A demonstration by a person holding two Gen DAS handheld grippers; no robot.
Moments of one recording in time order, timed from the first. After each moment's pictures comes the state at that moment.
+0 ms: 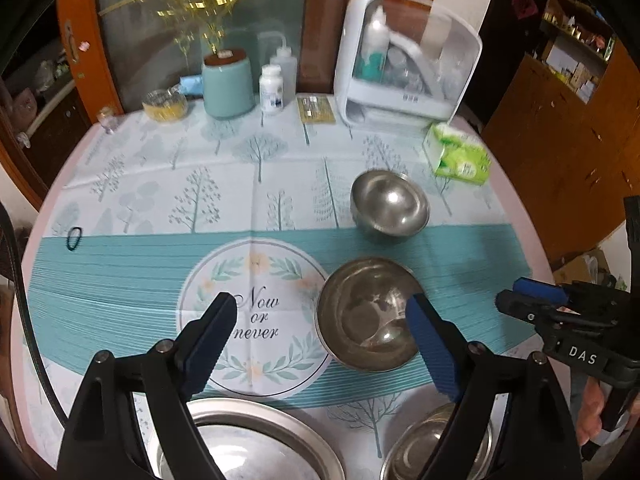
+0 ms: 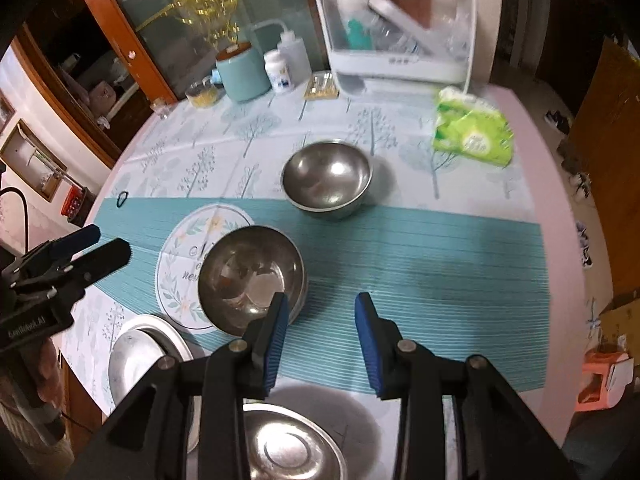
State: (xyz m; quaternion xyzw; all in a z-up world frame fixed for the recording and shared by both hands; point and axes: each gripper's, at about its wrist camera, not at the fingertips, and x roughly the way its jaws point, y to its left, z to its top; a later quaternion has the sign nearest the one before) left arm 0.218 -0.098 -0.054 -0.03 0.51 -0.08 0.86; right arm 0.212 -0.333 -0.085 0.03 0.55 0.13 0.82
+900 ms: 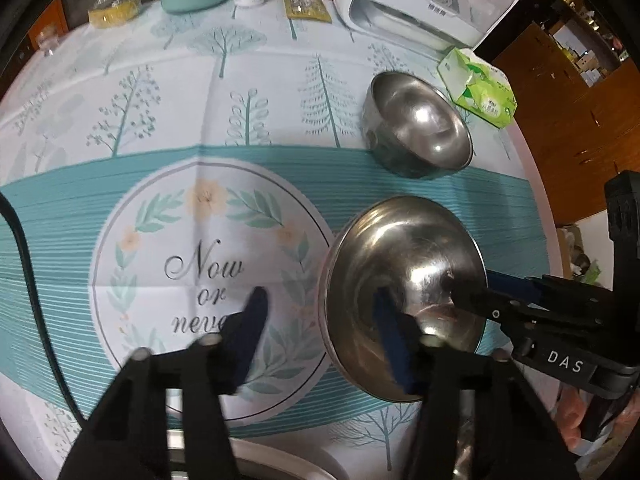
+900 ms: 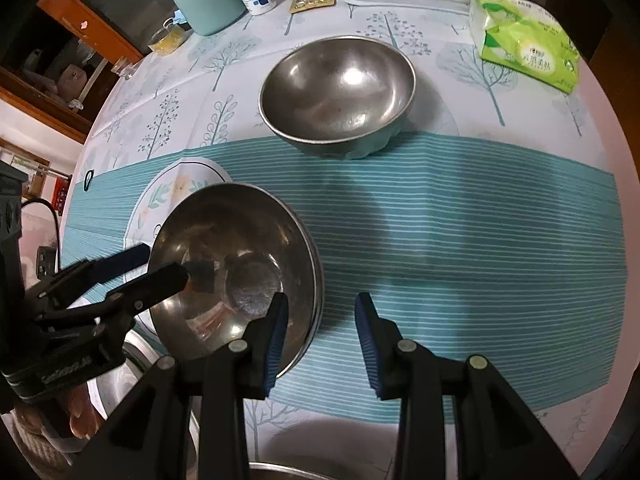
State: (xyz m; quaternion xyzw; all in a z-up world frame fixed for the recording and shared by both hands) left arm 0.271 -0.094 -0.174 -0.09 0.62 -0.13 0.77; right arm 0.258 -0.296 -0.185 0.07 0.65 0.13 0.75
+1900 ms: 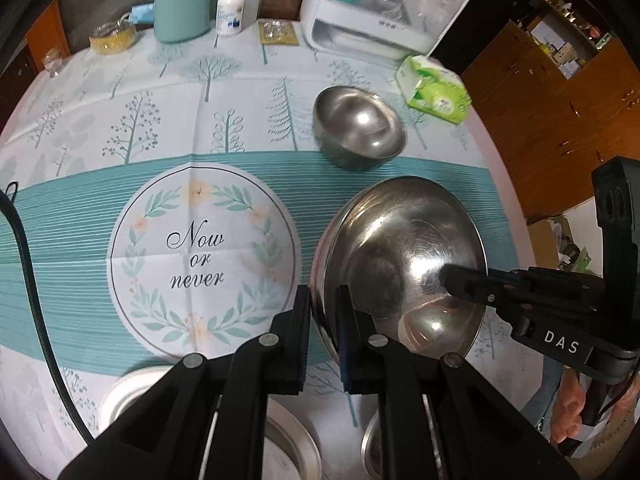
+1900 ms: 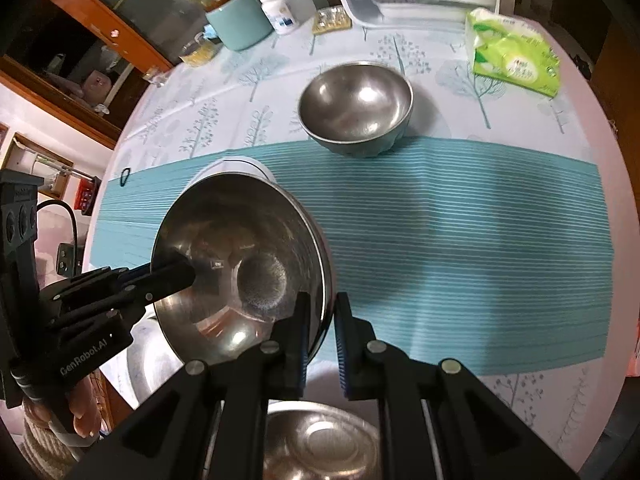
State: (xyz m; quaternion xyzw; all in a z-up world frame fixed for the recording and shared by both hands) left arm 0.212 -0.110 -0.105 -0.08 0.58 -0.15 0.79; right arm 0.218 -0.308 -0.131 0.08 0.62 0.16 0.76
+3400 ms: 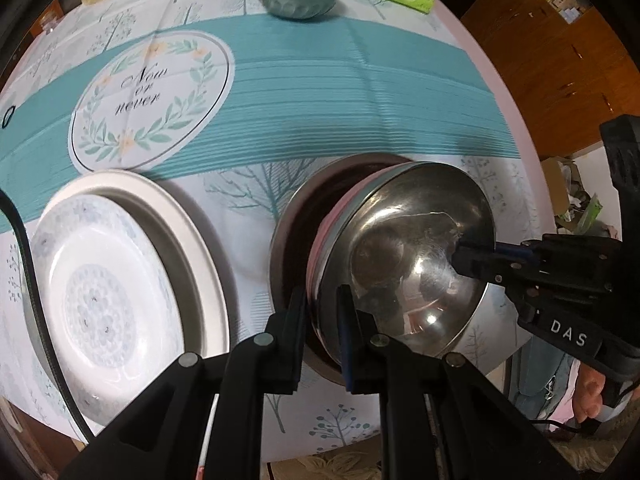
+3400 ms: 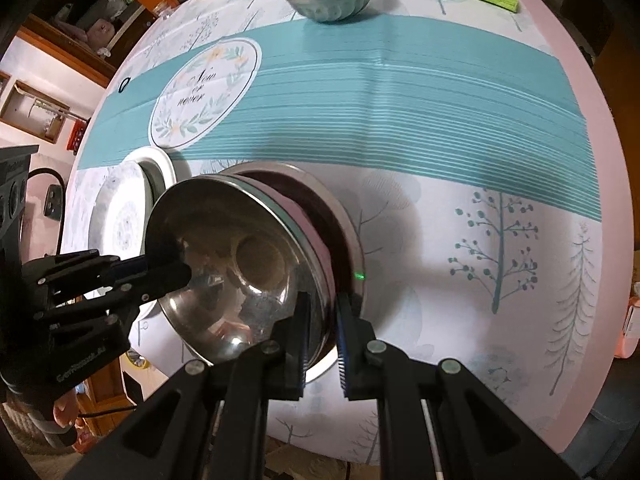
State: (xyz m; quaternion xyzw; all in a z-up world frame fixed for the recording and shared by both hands) left arm 0.070 -0.175 -0.157 -0.04 0.66 -0.15 0.74; right arm 0.079 -0.347 -0.173 0.03 0.67 0.17 0.72
